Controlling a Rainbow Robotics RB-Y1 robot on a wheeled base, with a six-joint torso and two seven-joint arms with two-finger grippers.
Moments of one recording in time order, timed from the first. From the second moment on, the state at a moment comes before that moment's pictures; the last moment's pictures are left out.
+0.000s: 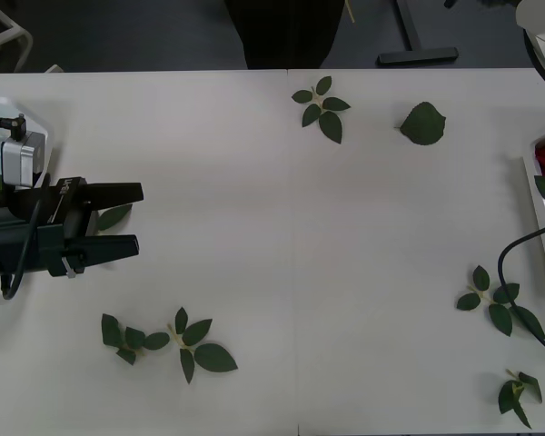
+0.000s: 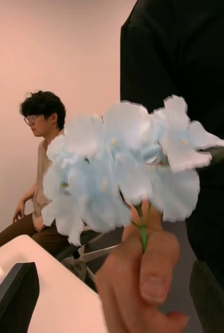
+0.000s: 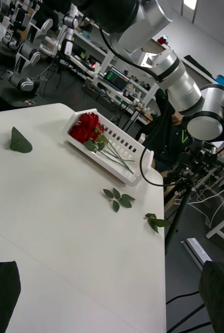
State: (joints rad) right arm -0.89 -0.64 0.20 -1.46 -1.74 0.50 2.28; left arm -0.03 0.86 -0.02 -1.79 2.32 1.16 -2.73
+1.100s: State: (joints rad) right arm -0.53 -1.09 0.20 -1.30 -2.21 1.42 2.72; left arm -0.03 0.86 -0.02 -1.79 2.32 1.16 -2.73
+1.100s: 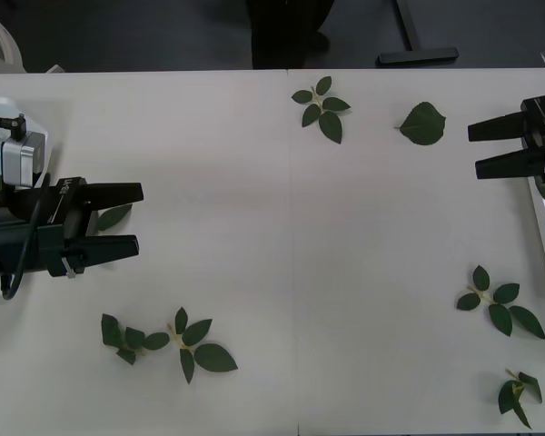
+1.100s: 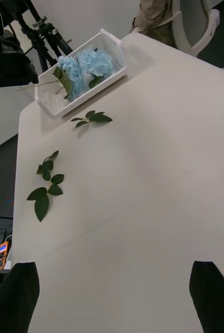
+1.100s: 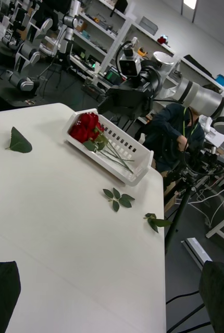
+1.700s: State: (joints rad) right arm -0.53 -1.09 0.20 -1.29 -2.17 1.42 2.72; left arm -0.03 0.86 -0.02 -1.79 2.32 1.16 -2.73
